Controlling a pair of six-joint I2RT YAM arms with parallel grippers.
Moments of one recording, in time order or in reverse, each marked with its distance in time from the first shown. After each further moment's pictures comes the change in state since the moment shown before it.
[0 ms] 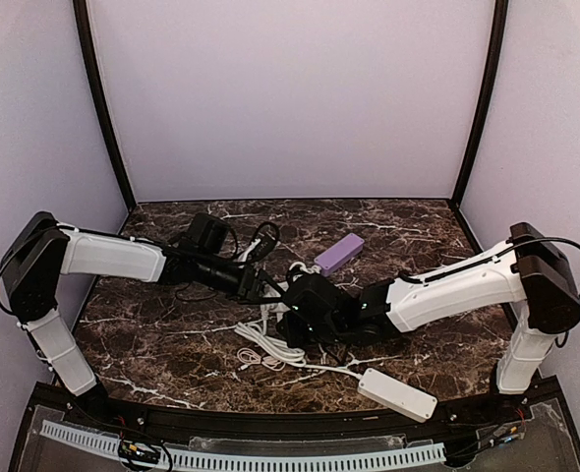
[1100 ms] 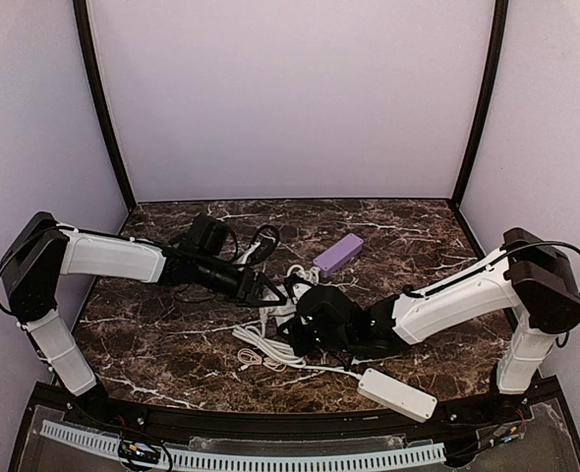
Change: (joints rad) left arm -0.002 -0.005 -0.005 -0.032 -0.015 0.005; right arm 0.005 -0.005 -0.155 0.283 -0.007 -0.213
